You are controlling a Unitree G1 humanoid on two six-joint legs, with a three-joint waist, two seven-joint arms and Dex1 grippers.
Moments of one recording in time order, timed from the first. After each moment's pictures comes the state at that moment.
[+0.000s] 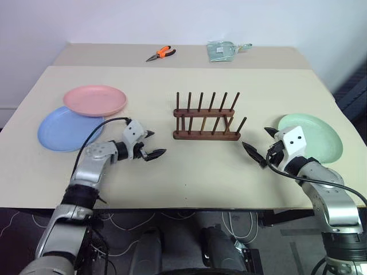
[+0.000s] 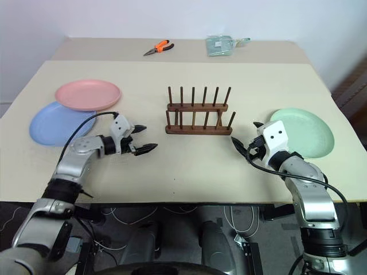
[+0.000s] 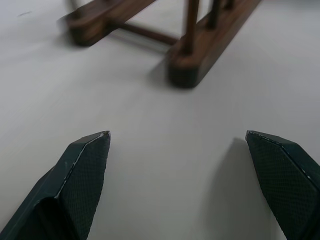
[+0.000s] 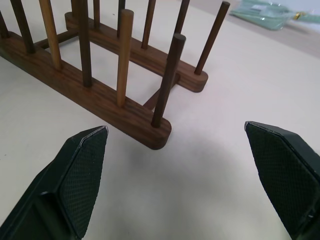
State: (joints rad) left arm -0.63 0.44 -0.15 0.54 -0.14 0.08 -1.00; right arm -0.08 -0.57 -0.17 -0.24 0.25 0.32 0.53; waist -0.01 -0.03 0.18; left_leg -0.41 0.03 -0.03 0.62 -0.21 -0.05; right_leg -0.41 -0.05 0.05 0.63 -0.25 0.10
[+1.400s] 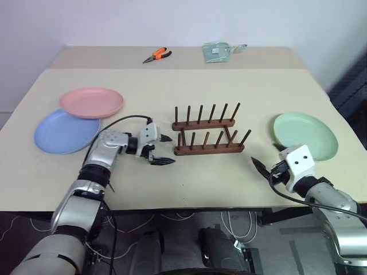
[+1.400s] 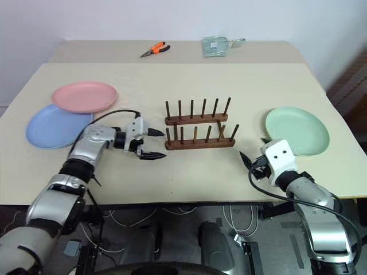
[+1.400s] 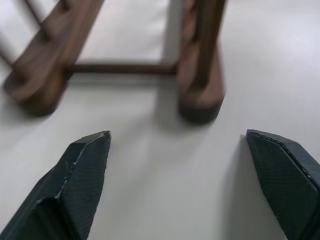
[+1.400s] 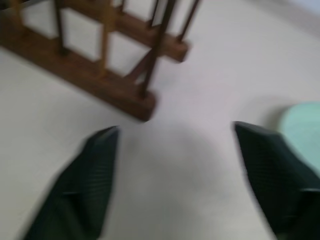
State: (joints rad) left arm -0.72 0.49 -0.17 0.75 -0.04 -0.12 -1.30; right arm 0.16 -0.57 -0.18 -0.44 0.19 0.39 0.52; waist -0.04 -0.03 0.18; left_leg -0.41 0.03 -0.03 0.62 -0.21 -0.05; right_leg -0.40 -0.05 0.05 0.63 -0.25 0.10
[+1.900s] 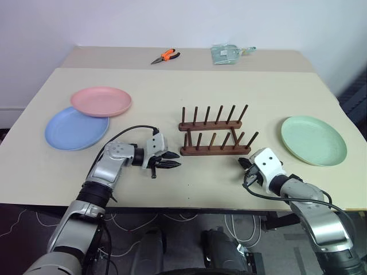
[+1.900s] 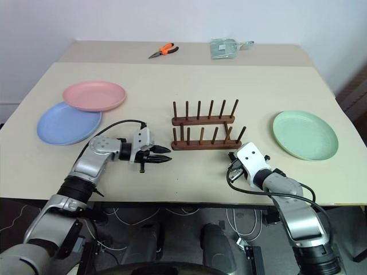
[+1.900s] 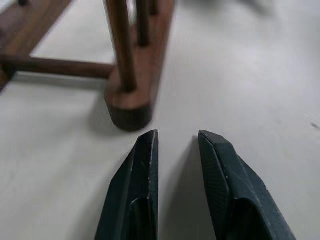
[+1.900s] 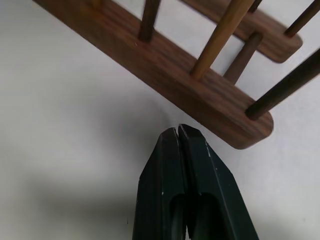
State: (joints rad) left arm -0.56 0.38 -0.22 0.43 -0.04 0.06 -1.14; right arm -0.02 -0.55 0.04 -0.29 0.04 0.47 0.47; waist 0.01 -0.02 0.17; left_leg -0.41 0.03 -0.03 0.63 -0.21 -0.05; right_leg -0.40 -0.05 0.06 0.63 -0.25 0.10
